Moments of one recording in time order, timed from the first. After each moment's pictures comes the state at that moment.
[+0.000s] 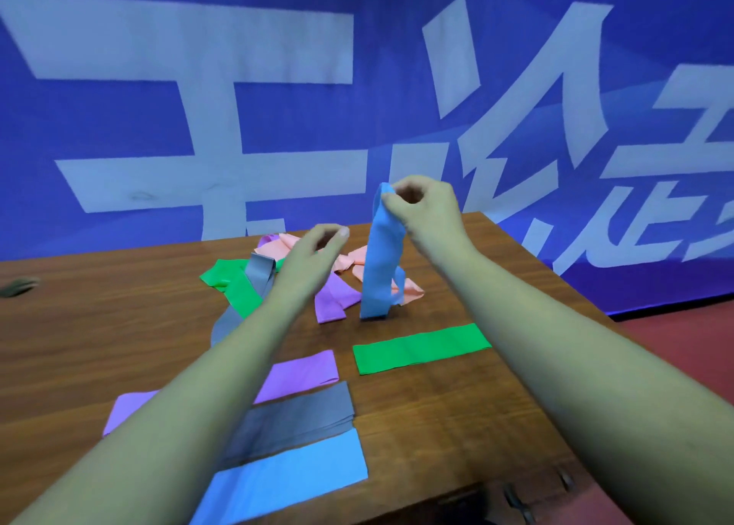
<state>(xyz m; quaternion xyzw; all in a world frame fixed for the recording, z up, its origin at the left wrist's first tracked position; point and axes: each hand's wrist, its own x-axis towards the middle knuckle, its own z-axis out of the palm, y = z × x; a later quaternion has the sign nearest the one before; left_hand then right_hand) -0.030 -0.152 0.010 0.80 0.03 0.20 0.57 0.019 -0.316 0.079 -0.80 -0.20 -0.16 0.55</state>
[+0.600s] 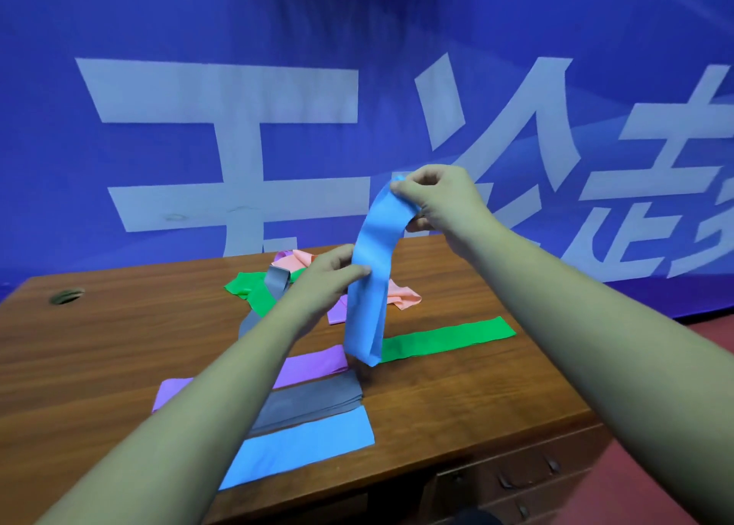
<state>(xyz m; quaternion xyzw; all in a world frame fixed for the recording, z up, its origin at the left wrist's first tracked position) -0.114 -0.172 0.047 0.75 -0.10 0.08 0.65 -0.063 -0.342 0.152 -0.75 -0.18 -0.06 0.63</state>
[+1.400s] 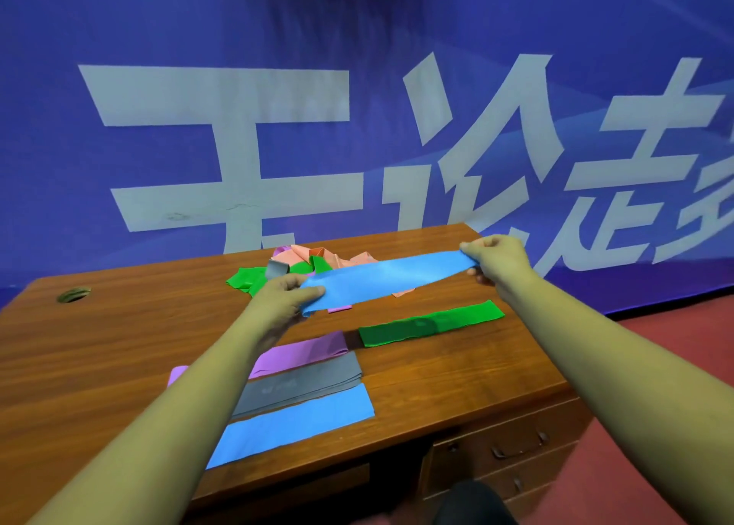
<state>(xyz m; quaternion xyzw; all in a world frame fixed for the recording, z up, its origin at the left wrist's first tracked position) -0.152 -0.130 0.014 0.72 0.11 0.04 0.68 -0.050 -0.436 0.059 -0.78 0.06 -0.06 0.62</state>
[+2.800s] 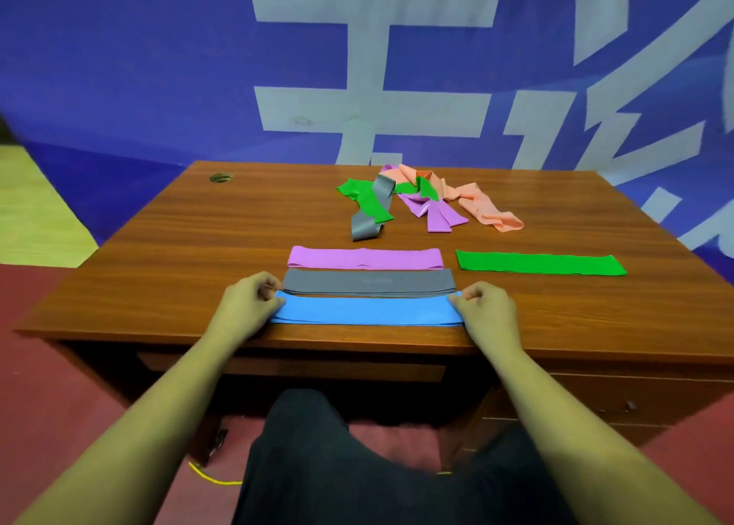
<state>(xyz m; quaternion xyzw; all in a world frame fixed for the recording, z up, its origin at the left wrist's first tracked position) -0.343 -0.007 -0.094 0.89 0.28 0.15 0.32 -0.173 -0.325 -0.098 -0.91 -0.09 -0.03 0.41</state>
